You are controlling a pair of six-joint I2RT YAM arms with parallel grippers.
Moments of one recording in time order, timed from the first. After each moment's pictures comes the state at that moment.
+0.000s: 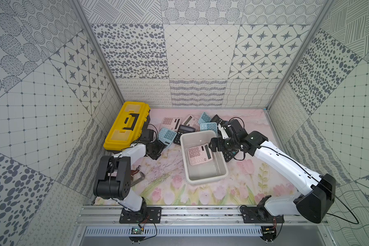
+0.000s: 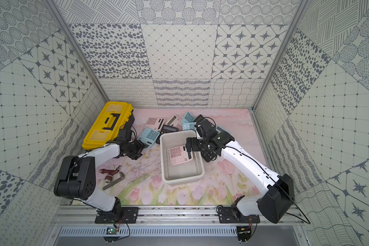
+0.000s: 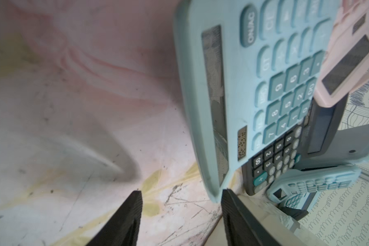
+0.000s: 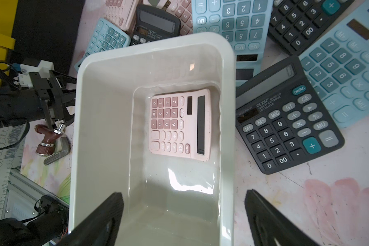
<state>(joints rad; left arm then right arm) -0.02 1.62 0.86 -0.32 0.30 -1.00 0.64 1.36 1.27 -0.85 -0.04 0.51</state>
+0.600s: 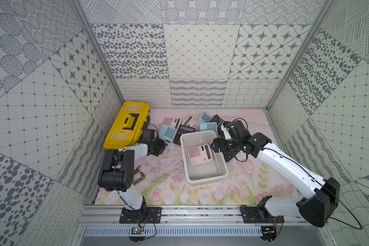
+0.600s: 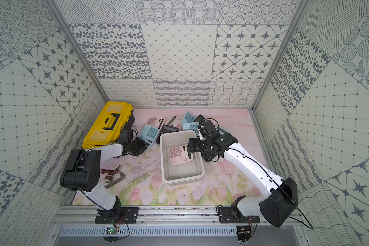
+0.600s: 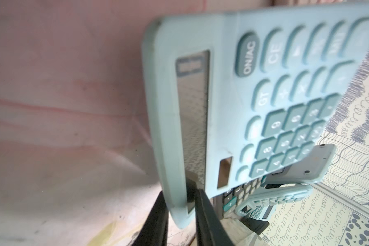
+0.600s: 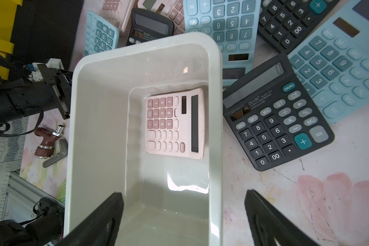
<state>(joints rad) -0.02 1.69 0.84 -0.09 0.35 -1.15 0.62 1.33 1.23 -0.84 -0.05 0.51</state>
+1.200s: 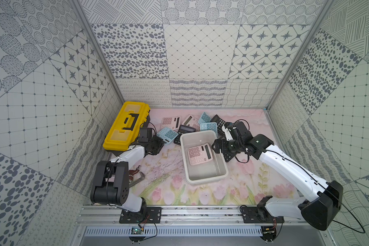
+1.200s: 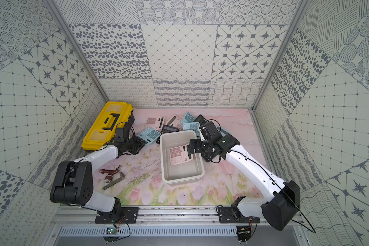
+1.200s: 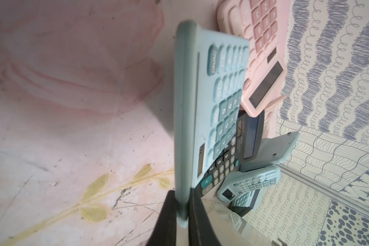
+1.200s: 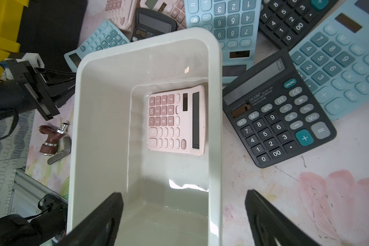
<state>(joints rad) -0.02 1.51 0.84 -0.20 0.33 -1.15 0.62 1.28 1.20 -0.83 -0.06 0.51</state>
